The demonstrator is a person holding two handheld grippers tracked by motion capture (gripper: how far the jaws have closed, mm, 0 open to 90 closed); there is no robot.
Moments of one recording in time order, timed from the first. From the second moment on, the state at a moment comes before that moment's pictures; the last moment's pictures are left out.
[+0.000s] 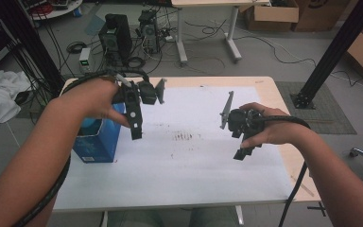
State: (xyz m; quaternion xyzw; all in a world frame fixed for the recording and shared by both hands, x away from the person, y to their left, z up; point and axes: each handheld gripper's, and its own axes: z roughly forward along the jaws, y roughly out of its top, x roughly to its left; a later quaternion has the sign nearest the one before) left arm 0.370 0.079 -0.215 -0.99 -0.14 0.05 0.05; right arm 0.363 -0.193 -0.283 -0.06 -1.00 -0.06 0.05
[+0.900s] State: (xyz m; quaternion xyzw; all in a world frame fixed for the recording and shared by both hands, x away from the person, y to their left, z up) left arm 0.361 0.049 -0.226 -1.00 -0.05 0.08 -0.01; right arm 0.374 -0.190 -0.283 -0.07 -0.99 -0.05 0.05
